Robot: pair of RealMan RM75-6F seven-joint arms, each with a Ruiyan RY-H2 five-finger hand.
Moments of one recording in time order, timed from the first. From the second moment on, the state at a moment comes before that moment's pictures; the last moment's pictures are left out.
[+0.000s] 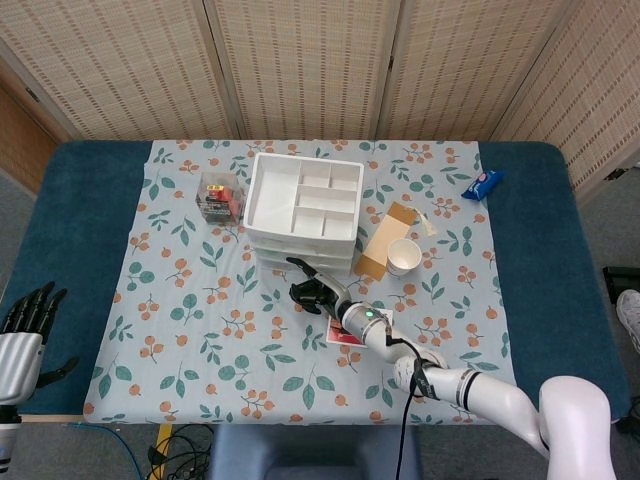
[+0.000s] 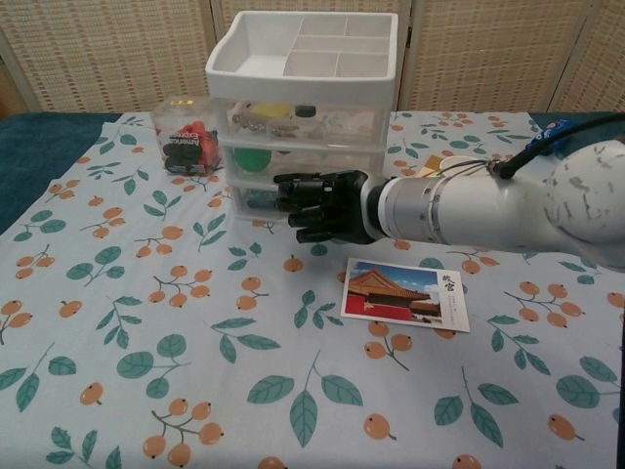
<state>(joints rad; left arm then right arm) -0.12 -1.13 -0.05 -1.58 1.51 1.50 0.04 0.87 -1.83 0.55 -1.19 -1.09 0.27 1.02</state>
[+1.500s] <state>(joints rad) -0.12 -1.13 -0.05 -1.58 1.52 1.49 0.06 0.75 -1.71 0.53 -1.39 -1.10 0.20 0.86</state>
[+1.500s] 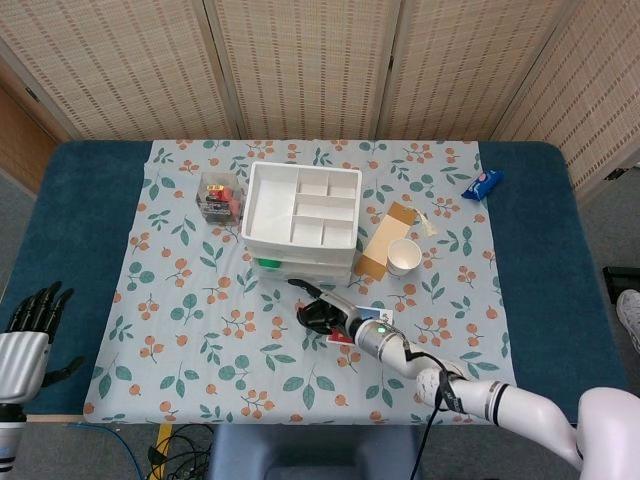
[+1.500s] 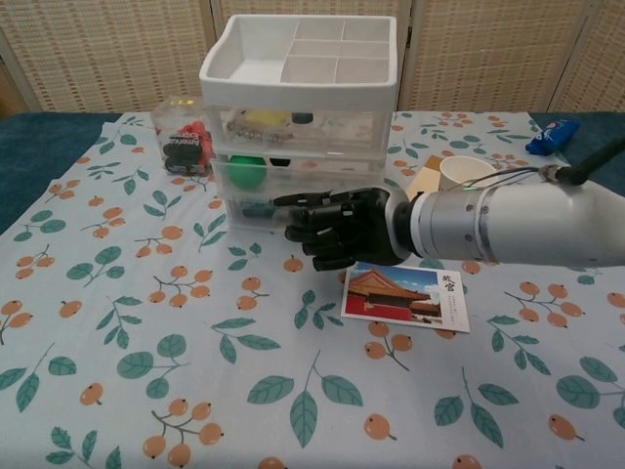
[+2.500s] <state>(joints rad) -0.13 -1.14 -0.05 -1.59 1.52 1.48 0.07 0.68 -1.45 0.35 -1.70 -1.09 0.56 0.37</state>
